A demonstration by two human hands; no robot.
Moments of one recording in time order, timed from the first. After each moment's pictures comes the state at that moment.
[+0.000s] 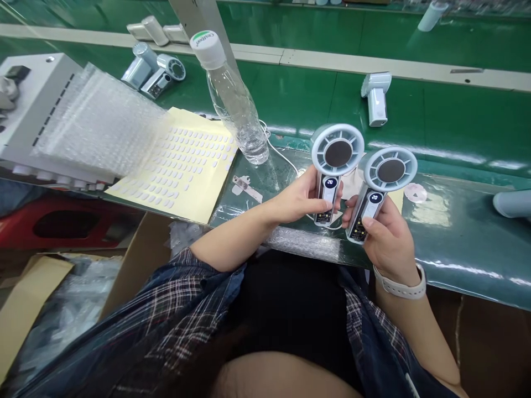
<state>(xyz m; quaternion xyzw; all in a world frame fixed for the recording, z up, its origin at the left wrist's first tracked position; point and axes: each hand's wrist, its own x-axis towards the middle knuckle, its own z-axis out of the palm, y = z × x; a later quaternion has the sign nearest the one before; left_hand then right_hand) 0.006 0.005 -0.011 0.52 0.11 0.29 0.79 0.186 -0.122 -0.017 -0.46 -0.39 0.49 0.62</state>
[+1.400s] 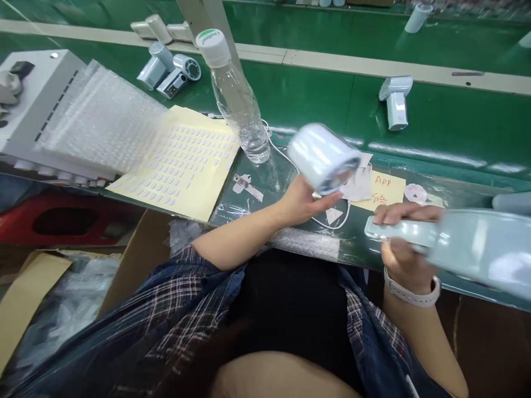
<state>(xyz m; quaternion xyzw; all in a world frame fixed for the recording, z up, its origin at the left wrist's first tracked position) 0.016 0.006 -0.023 0.72 0.22 0.38 0.53 0.198 -0.133 -0.013 -0.49 -0.45 0.31 0.68</state>
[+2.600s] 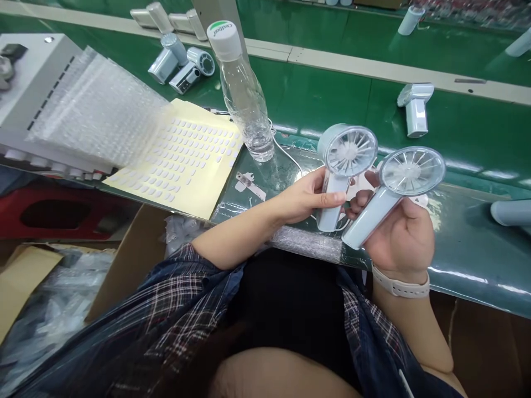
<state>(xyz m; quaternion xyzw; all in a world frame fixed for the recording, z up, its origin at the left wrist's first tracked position) 0.009 0.002 -0.003 0.45 0.14 0.27 0.84 0.175 -0.105 0.014 -0.44 -0.28 0.55 0.65</state>
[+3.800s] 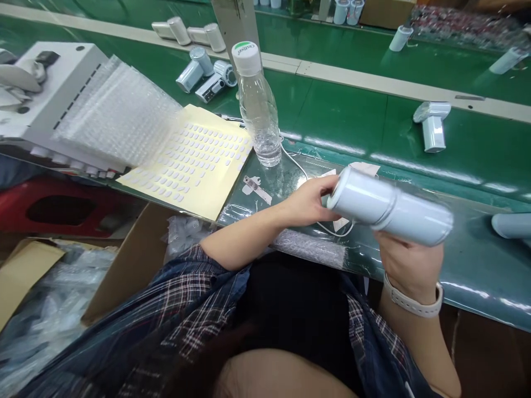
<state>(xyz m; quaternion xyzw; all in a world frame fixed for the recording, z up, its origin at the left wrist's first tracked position) 0.002 0.014 -0.011 0.71 0.15 0.34 0.60 0.184 -0.117 -0.003 -0.49 -0.48 0.26 0.68</state>
